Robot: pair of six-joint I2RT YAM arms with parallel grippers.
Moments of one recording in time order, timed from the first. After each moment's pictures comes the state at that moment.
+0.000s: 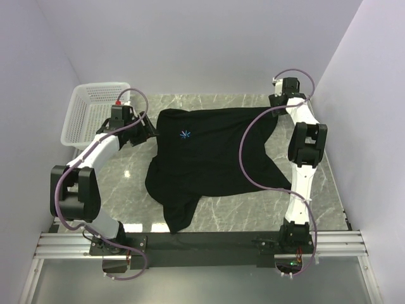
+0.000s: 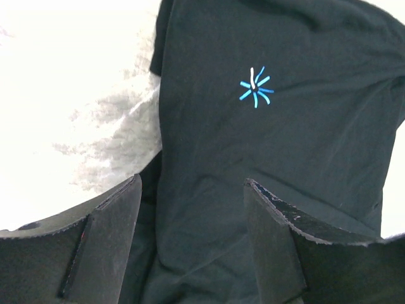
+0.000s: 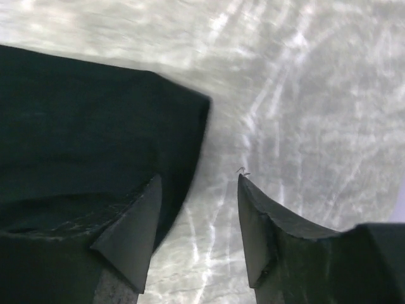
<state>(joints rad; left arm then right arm) -0.09 1.55 1.10 -0.29 0.22 -0.55 -0.09 2.44 2.13 -0.56 0.03 -0.31</state>
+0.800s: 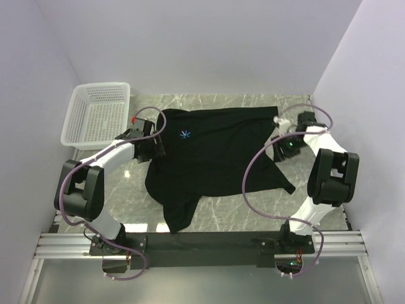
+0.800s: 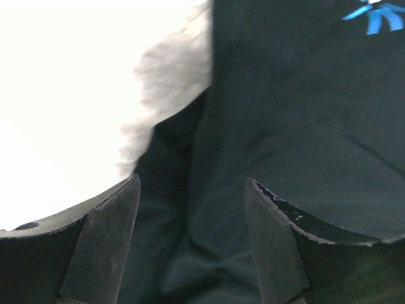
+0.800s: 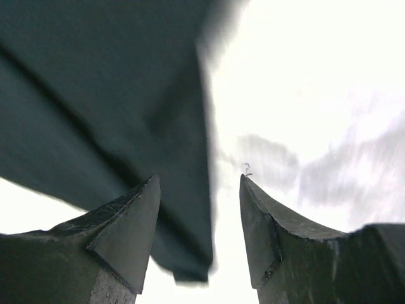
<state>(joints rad) -0.28 1.59 1.00 -0.39 -0.06 -0.57 -0.17 1.73 1.21 -0.77 -0.40 -0.58</state>
